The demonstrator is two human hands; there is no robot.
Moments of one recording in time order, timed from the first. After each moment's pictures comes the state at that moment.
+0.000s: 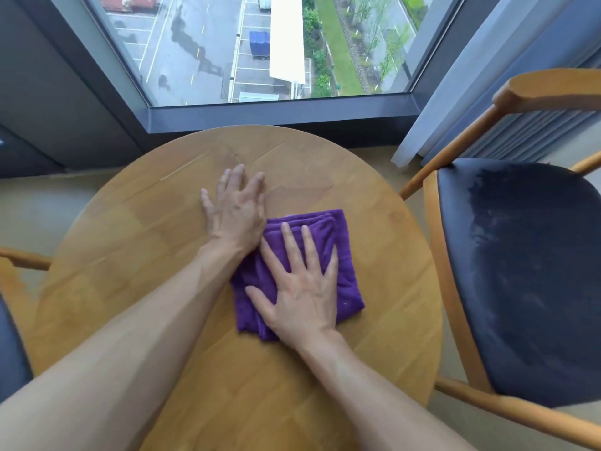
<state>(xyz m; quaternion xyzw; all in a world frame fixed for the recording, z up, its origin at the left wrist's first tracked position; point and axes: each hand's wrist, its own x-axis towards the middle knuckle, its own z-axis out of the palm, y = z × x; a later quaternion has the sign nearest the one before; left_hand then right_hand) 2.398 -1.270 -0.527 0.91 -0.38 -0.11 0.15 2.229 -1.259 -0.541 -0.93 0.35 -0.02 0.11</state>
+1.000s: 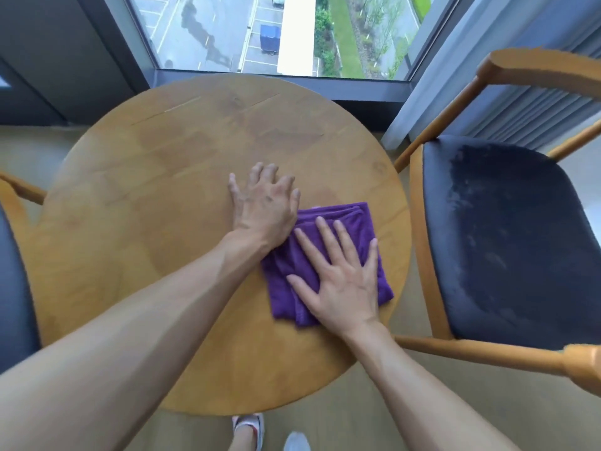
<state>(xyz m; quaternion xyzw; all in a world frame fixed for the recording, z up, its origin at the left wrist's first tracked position) 2.277 -1.226 -0.516 0.89 -0.41 -0.09 0.15 2.092 -1.247 -0.543 -0.95 0.31 -0.02 0.04</state>
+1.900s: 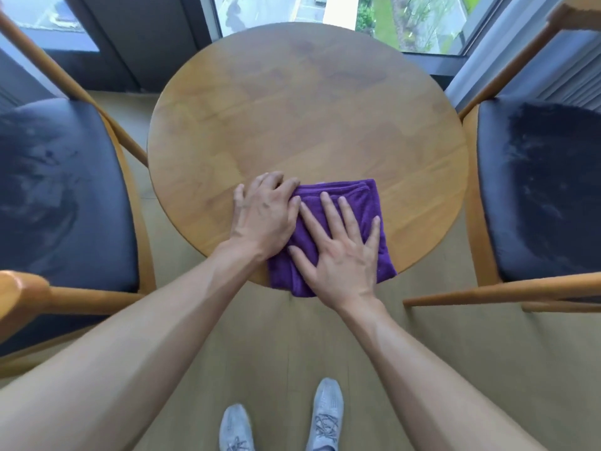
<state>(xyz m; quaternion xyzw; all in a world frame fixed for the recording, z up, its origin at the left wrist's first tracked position) 2.222 -1.032 -0.517 0.90 -0.38 -0.10 0.18 2.081 -1.097 -0.549 -0.95 0.30 -0.07 0.07</state>
